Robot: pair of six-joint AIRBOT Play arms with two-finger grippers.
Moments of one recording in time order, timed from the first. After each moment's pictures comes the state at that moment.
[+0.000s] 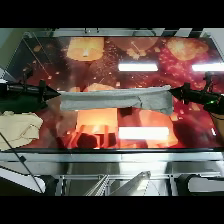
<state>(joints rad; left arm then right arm) 0.39 -1.85 1.44 0.61 -1.43 -1.12 -0.41 -1.59 0.96 -0.21 1.04 0.77</state>
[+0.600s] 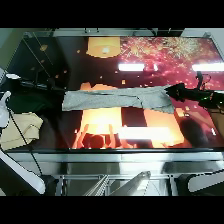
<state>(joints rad) 0.34 -2.09 1.75 0.61 -1.55 -1.21 -0.42 -1.76 1.14 -0.29 1.12 0.74</state>
